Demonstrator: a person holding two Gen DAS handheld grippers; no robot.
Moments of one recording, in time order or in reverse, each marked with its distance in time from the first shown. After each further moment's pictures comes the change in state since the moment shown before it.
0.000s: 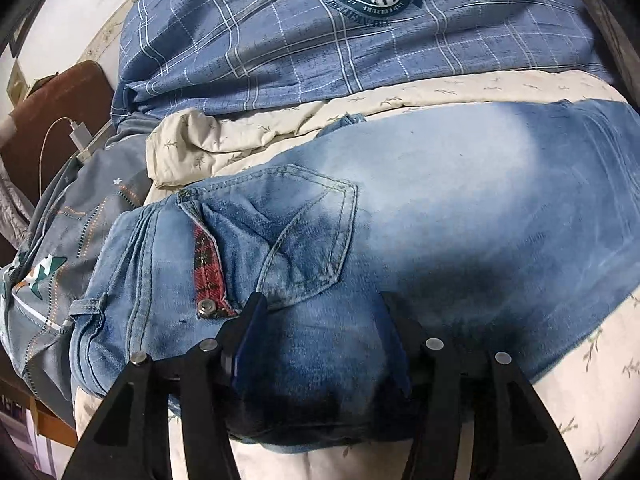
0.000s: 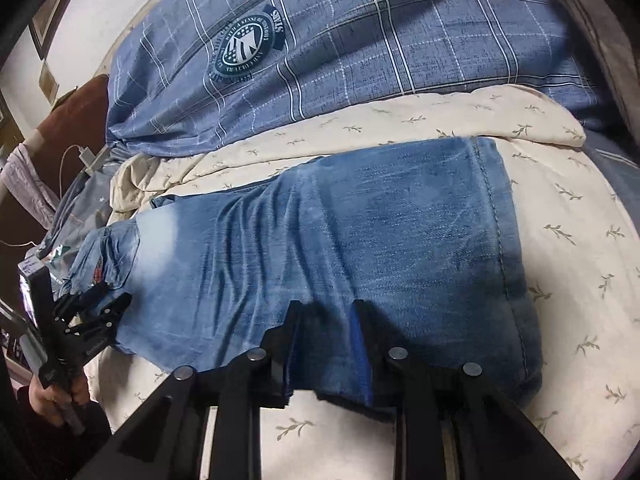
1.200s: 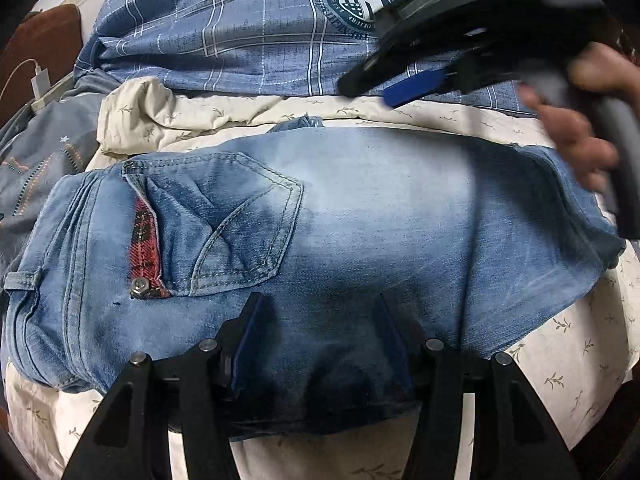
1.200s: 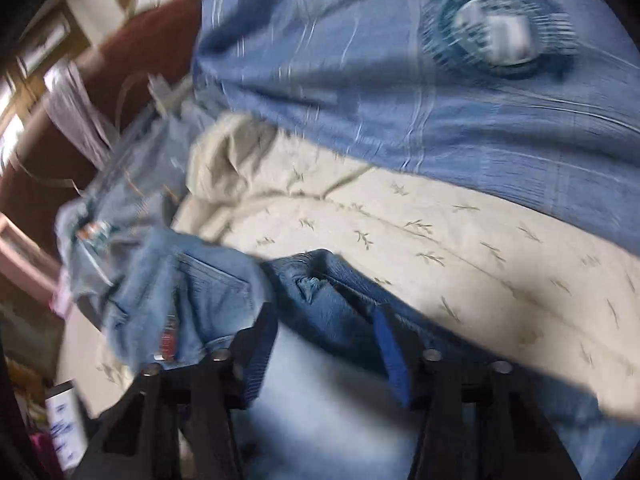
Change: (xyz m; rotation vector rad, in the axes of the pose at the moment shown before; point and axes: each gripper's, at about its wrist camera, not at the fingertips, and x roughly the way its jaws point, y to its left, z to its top) left arm 0.008 0.007 0.004 -0.149 0.016 -0.304; right arm 0.154 0.208 0.121 -0.368 0.251 0.179
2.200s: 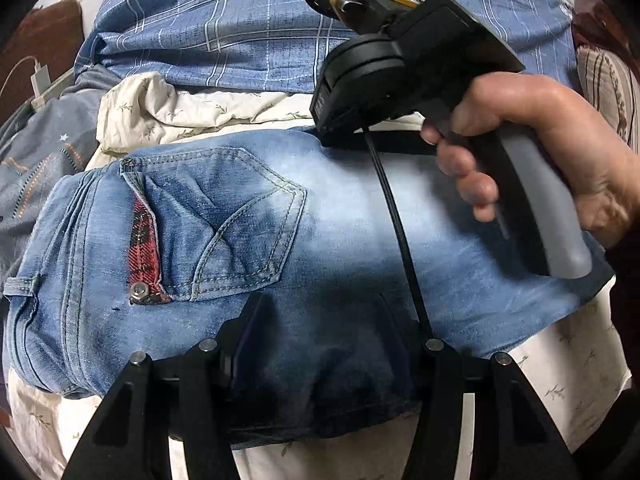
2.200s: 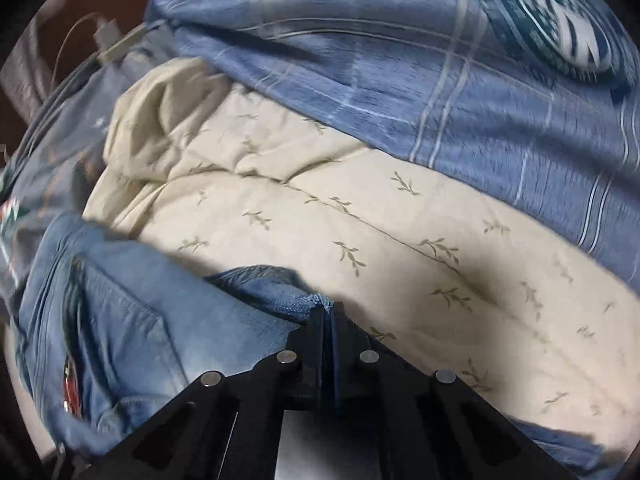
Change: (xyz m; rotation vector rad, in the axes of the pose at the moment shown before) left arm 0.006 0.002 0.003 0.002 0.024 0.024; right arm 0.067 0.003 0.022 0.017 0.004 -0.191
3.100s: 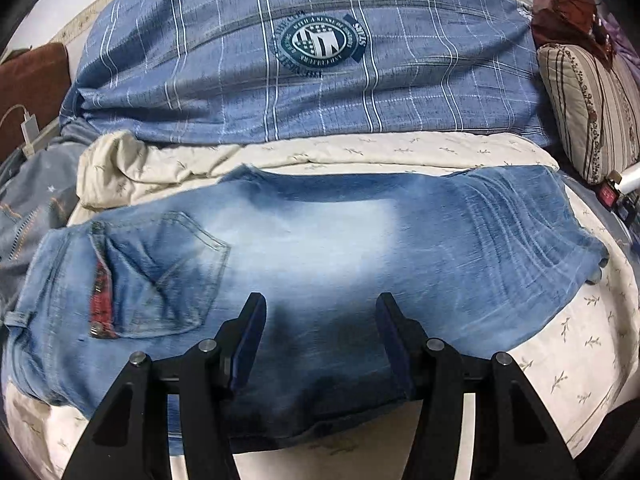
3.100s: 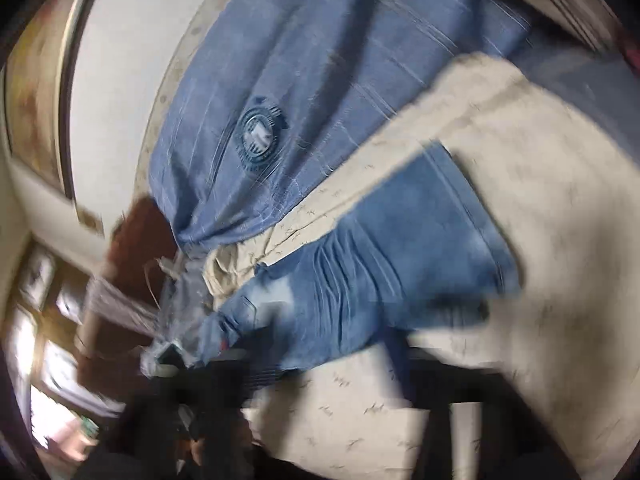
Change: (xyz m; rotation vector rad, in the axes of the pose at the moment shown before) left arm -0.011 -0.050 0.010 0.047 -0.143 -0.029; right arm -0.258 -0.181 -0.301 0.857 -0.416 0.417
